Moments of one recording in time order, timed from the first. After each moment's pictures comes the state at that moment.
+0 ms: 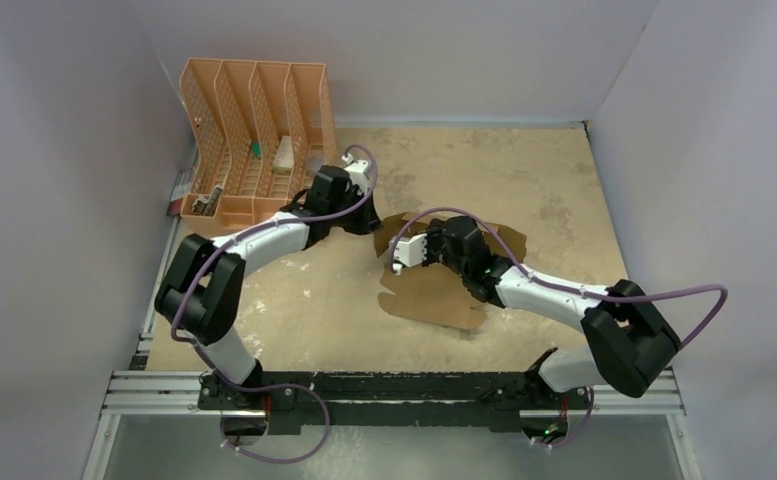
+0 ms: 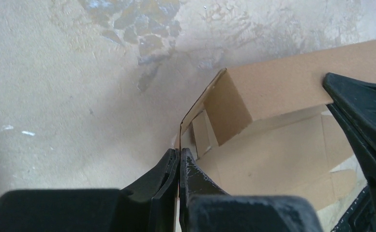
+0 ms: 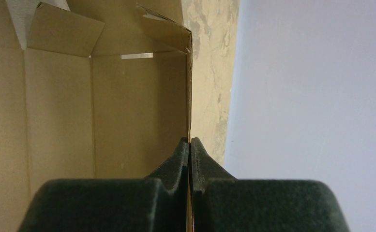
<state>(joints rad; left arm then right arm) -0.49 1.71 1.07 -0.01 0.30 -0.32 0.70 1.39 0.68 0.23 0.11 -1.24</state>
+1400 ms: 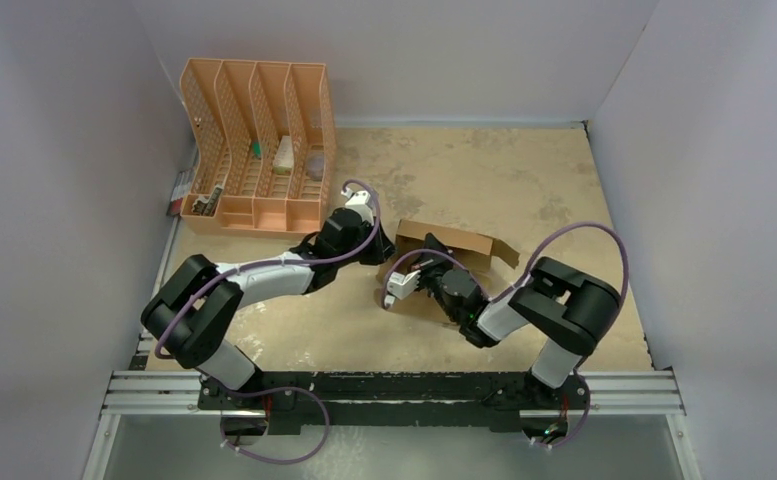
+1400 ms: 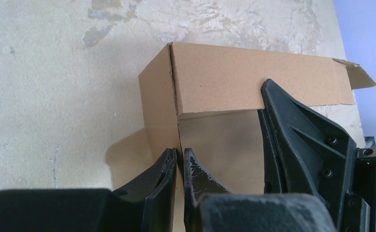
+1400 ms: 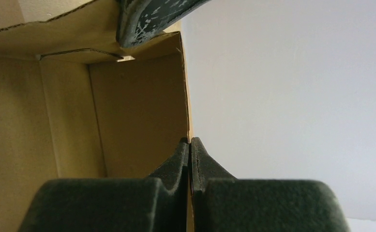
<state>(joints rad) -0.70 1.56 0.75 0.30 0.09 -0.65 0.90 1.68 0.34 1.18 0.37 -1.38</state>
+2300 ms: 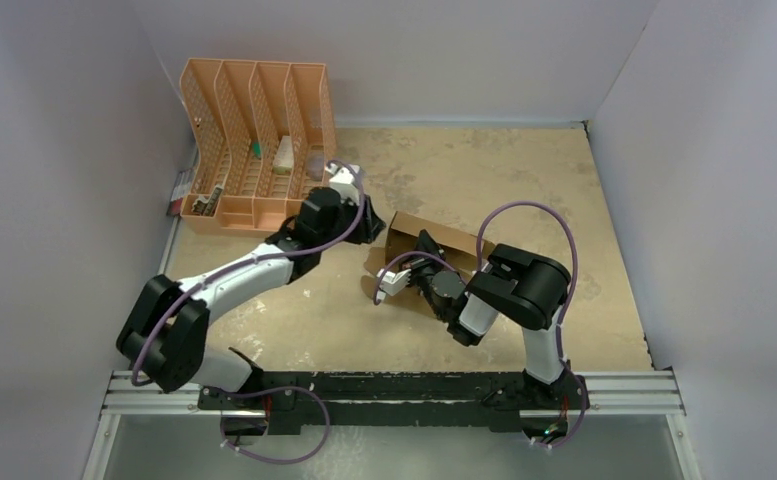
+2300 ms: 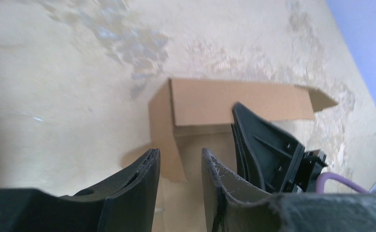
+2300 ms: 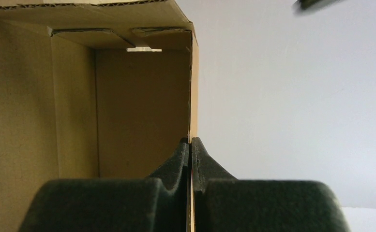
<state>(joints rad) -0.63 1.45 0.84 0.16 0.06 -0.44 0.90 1.97 0.42 1.48 0.45 -1.46</state>
